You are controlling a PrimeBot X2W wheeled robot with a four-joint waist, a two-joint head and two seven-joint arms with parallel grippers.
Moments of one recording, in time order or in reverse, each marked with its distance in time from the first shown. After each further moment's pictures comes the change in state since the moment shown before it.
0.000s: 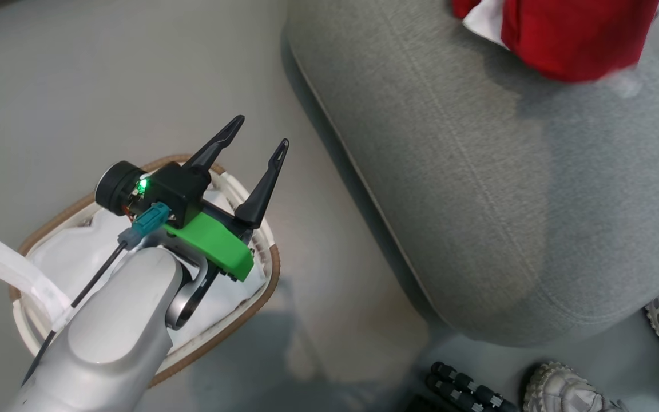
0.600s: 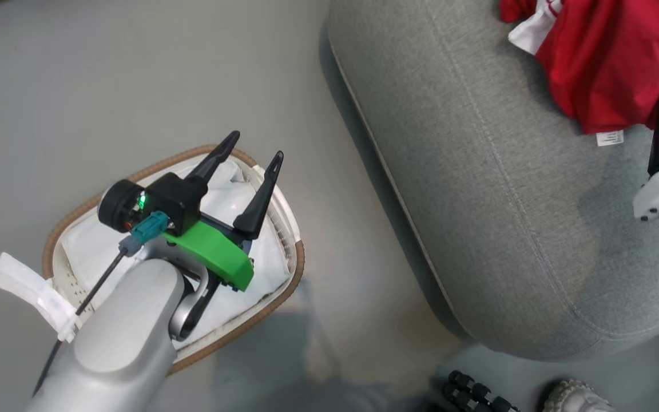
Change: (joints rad) left arm 0.031 -0.020 0.019 0.039 -0.024 0.000 0.000; right arm 0.436 0.169 -0.421 -0.045 -0.103 0.000 -0.013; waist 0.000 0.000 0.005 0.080
